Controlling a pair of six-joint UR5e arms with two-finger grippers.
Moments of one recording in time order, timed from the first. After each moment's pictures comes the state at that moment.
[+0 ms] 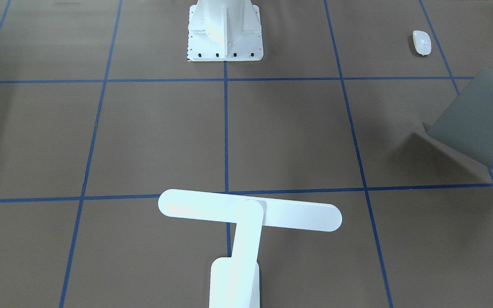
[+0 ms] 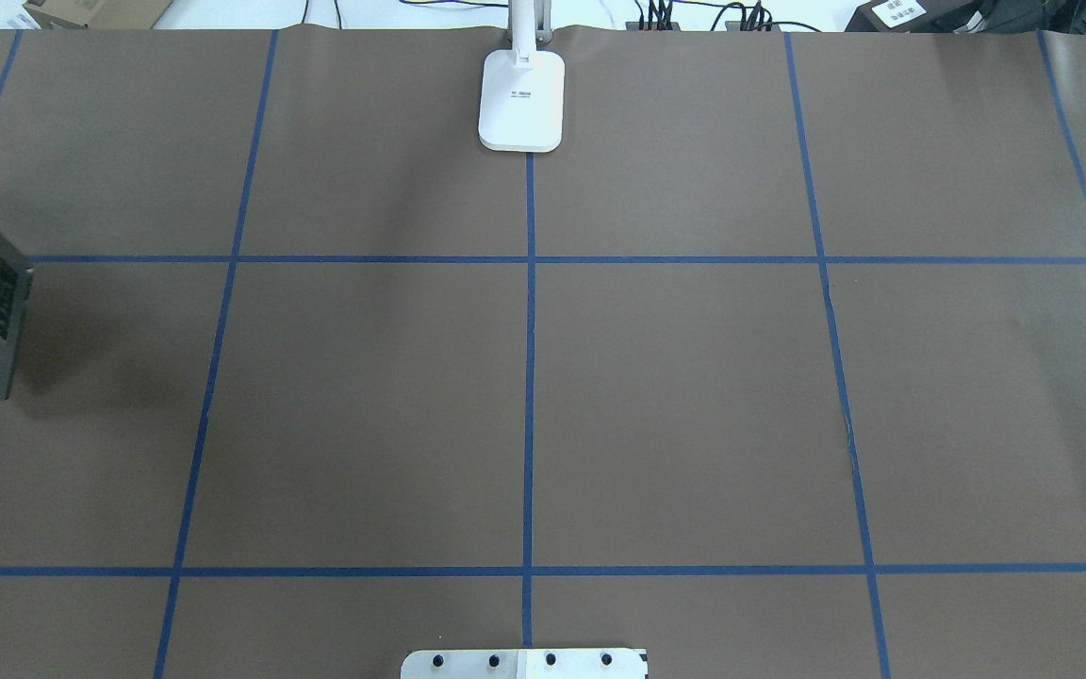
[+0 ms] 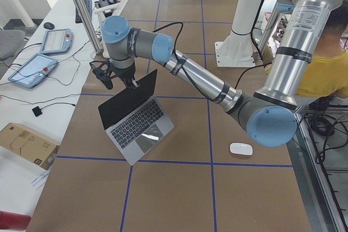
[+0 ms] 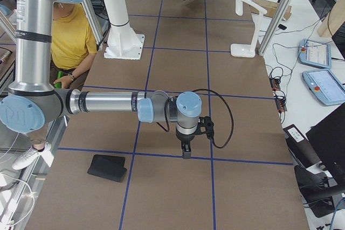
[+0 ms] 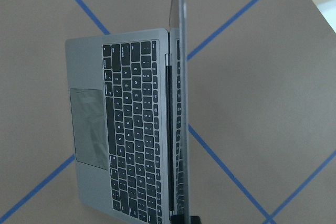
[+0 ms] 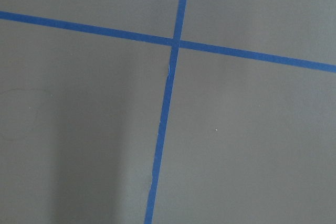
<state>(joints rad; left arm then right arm) -1.53 -1.92 -1.84 -1.19 -2.50 -1.06 1.53 -1.69 1.73 -1.57 2.29 -0.09</state>
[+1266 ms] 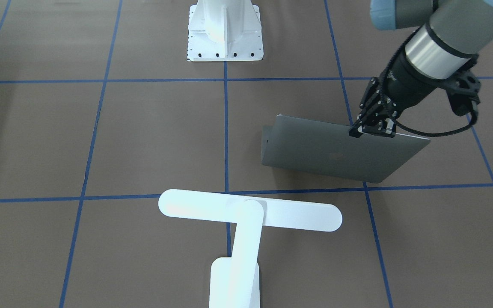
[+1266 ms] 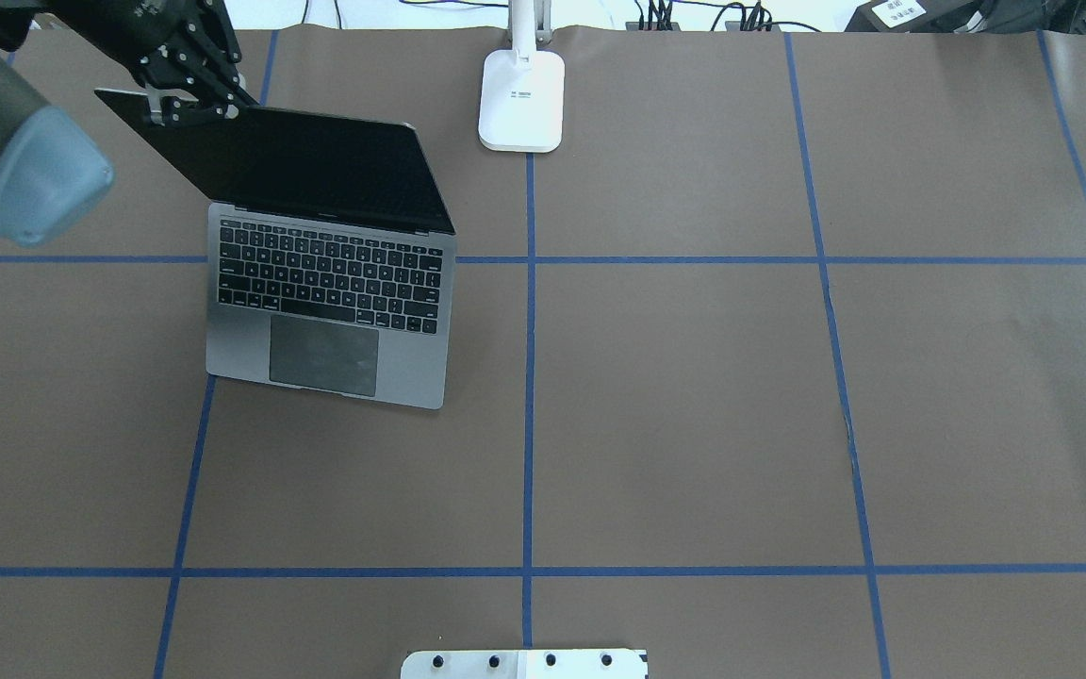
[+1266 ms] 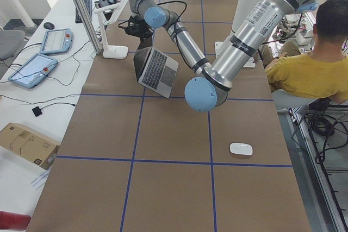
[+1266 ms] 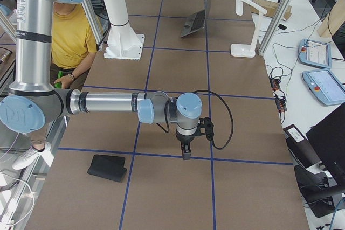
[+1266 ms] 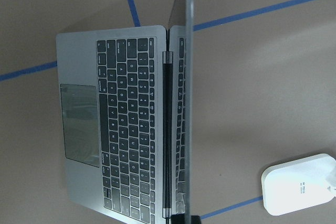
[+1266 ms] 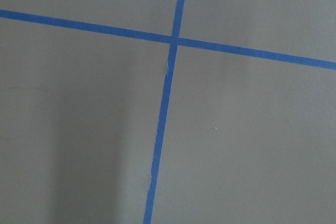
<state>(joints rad) -1.04 -2.23 -1.81 -1.46 -2.30 -2.31 1.53 -1.69 1.73 -1.57 2.29 -0.09</state>
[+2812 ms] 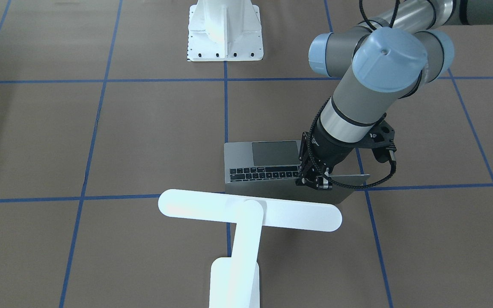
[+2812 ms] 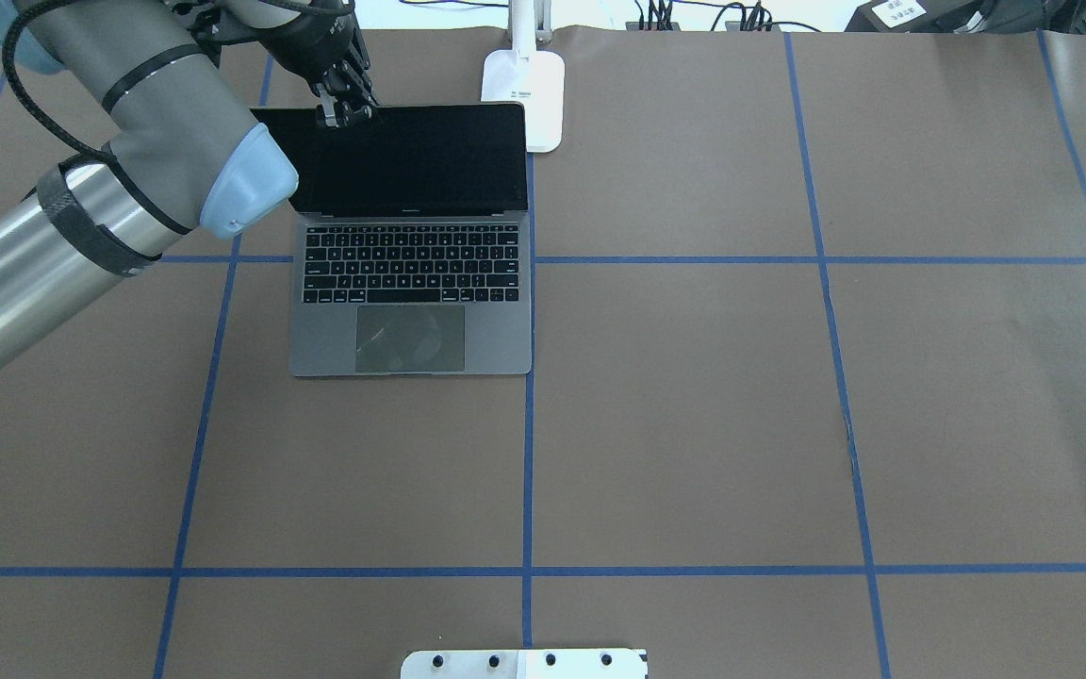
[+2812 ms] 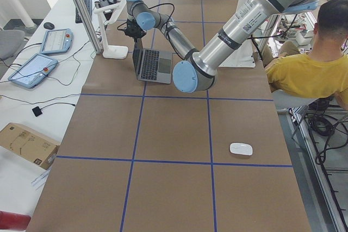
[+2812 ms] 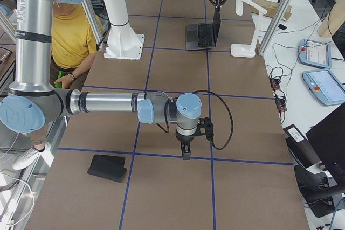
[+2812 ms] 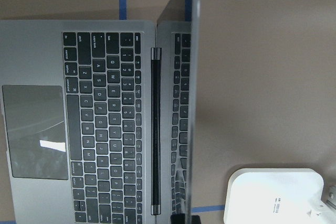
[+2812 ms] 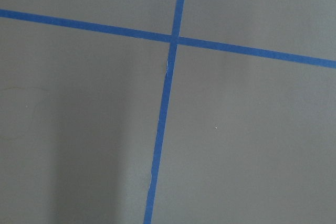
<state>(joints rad) -0.92 -2.40 -1.48 -1.72 -2.13 -2.61 1.53 -1.69 1.73 -1.57 2.29 -0.09</state>
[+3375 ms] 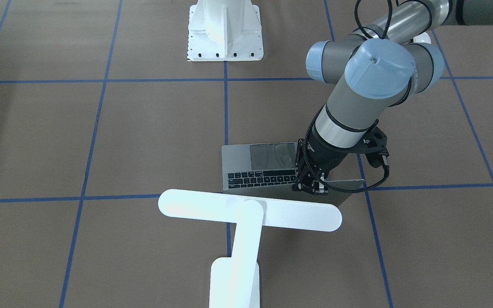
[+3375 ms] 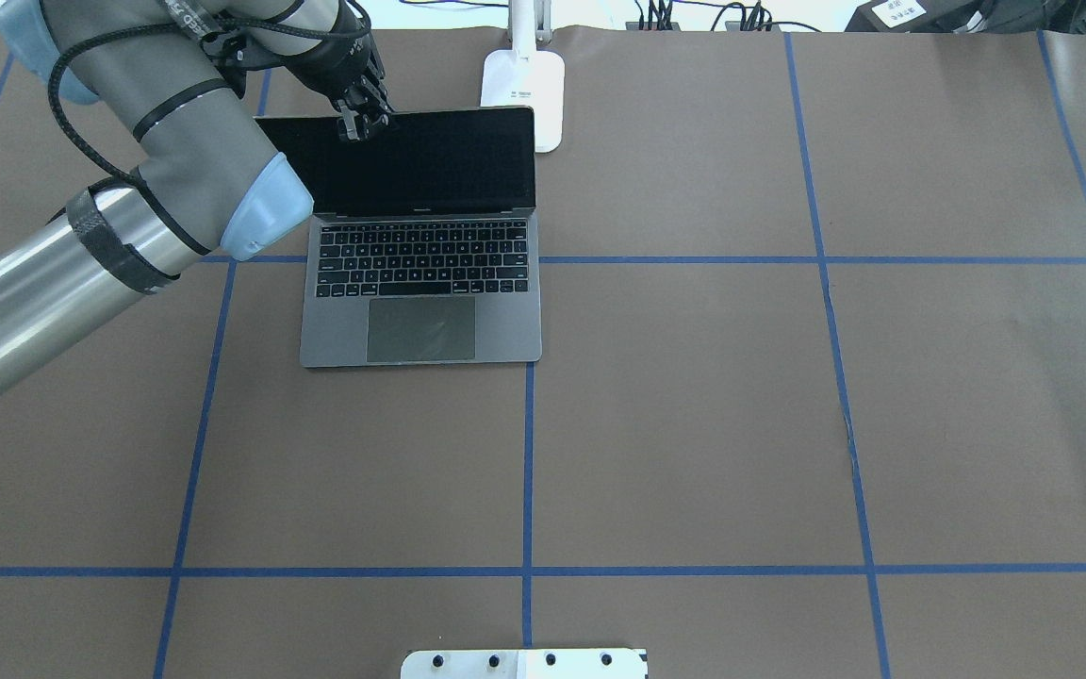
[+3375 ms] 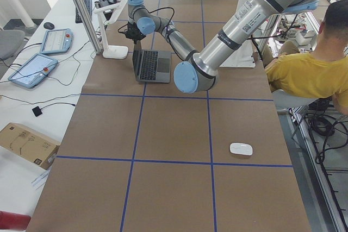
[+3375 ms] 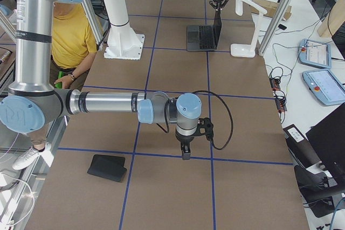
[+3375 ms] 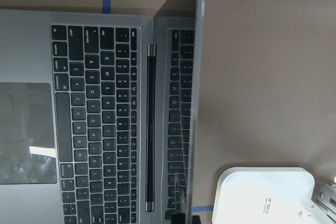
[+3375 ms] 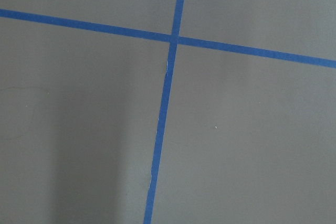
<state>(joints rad) -0.91 -2.39 -1.46 -1.77 -2.11 -2.63 1.53 -1.70 1.73 -1.57 2.29 -0.09</state>
